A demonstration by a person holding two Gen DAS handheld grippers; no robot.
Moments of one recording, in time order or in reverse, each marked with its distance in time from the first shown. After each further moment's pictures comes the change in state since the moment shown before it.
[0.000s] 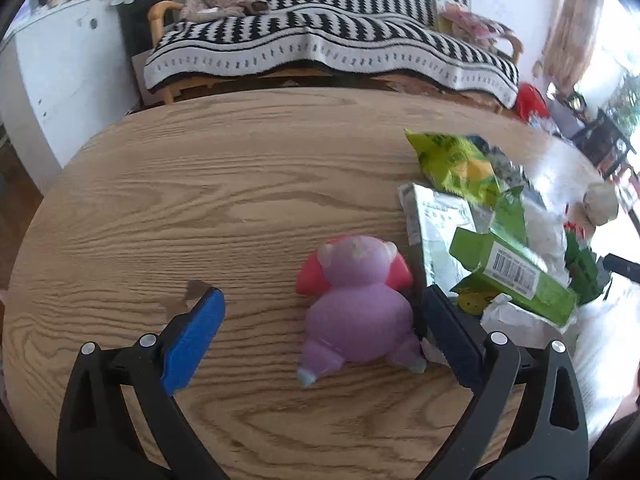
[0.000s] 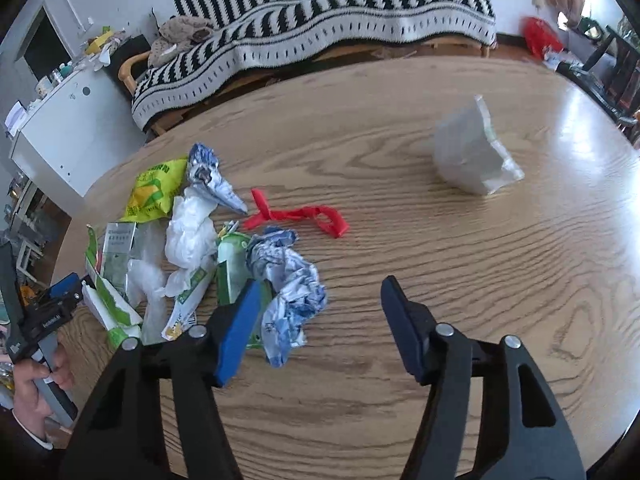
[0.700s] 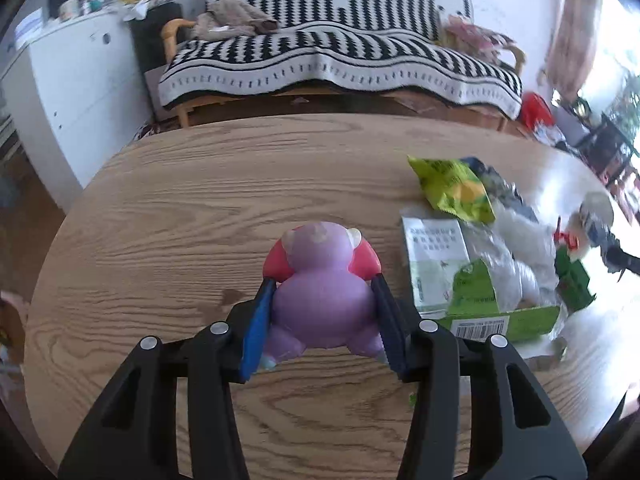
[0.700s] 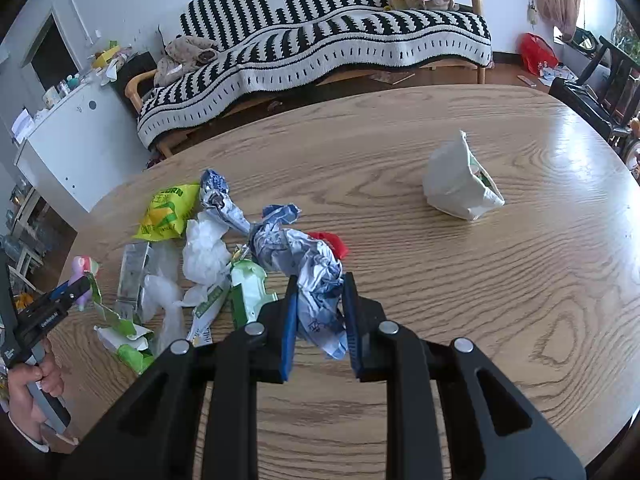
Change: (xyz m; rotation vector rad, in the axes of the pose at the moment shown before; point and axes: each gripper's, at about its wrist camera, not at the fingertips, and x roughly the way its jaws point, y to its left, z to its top) left arm -0.037 0.010 0.000 -0.023 -0.064 0.039; right arm -0.031 -0.001 0.001 -0.003 -0.102 -0.006
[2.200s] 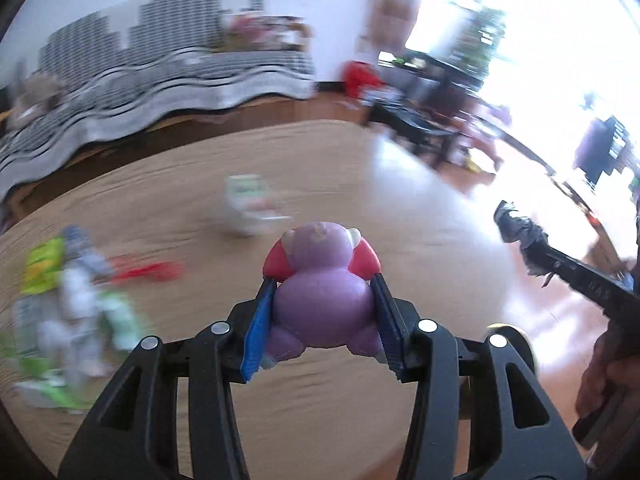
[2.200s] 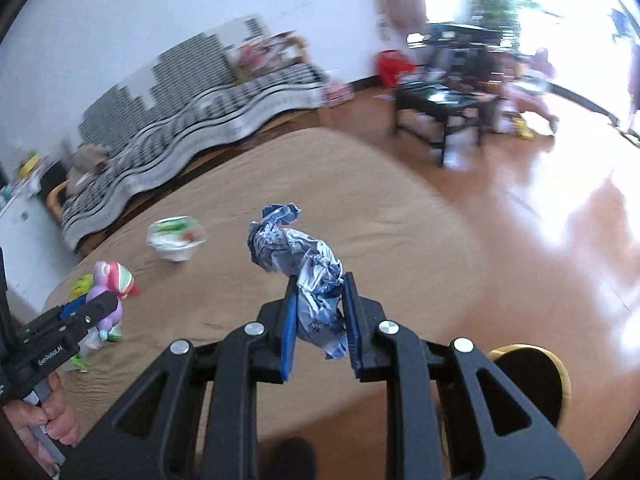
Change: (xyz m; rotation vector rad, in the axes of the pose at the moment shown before) left arm -0.089 -0.414 -0.031 0.365 -0.014 -0.489; right arm -0.223 -0.259 -0.090 0.324 -0.247 -0.306
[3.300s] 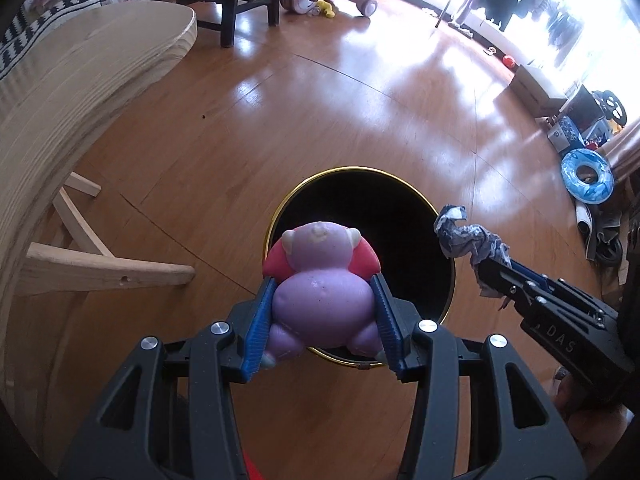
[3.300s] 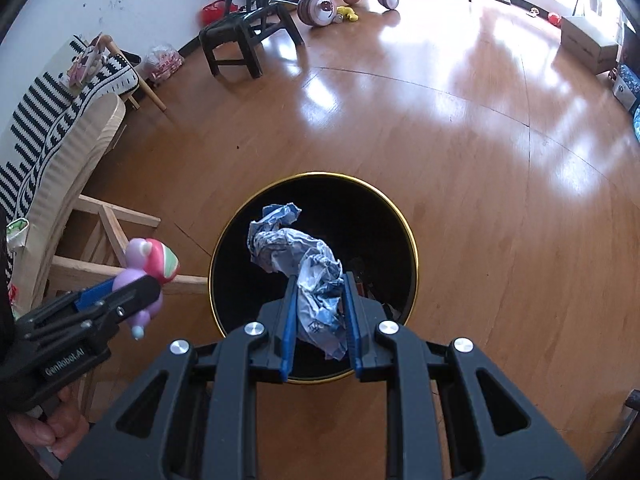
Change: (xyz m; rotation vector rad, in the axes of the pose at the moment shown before) left arm 0.159 -0.290 -0.143 0.329 0.427 -0.284; right arm -0.019 -0.263 -0.199 0.403 0.212 -0.279
